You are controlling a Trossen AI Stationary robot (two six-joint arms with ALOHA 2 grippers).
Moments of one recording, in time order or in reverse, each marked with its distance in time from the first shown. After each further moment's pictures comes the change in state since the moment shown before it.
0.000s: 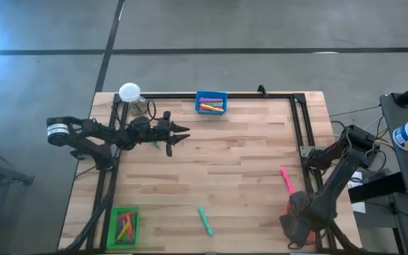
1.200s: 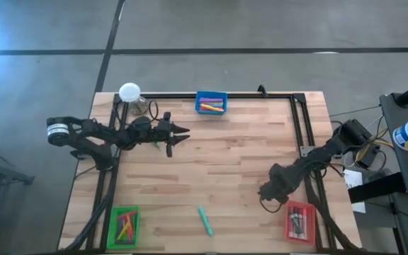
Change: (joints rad) left arm 0.000 0.000 0.000 -0.040 0.000 0.000; right arm -0.440 -0.036 -0.261 -0.161 0.203 -1.019
